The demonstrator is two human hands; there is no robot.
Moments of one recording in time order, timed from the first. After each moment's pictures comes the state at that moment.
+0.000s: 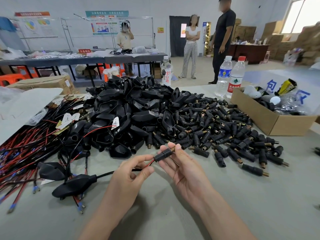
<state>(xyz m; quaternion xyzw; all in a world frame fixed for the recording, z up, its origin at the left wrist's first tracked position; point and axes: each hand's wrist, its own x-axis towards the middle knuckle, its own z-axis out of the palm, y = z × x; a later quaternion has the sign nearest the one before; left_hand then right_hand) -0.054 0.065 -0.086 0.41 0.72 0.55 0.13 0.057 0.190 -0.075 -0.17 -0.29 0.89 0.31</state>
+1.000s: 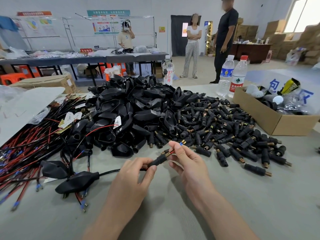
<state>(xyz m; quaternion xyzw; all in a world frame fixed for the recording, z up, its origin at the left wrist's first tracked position) -0.049 0.063 -0.093 0.45 0.78 0.44 0.01 0.058 0.191 -0.080 -0.23 -0.47 0.76 0.37</state>
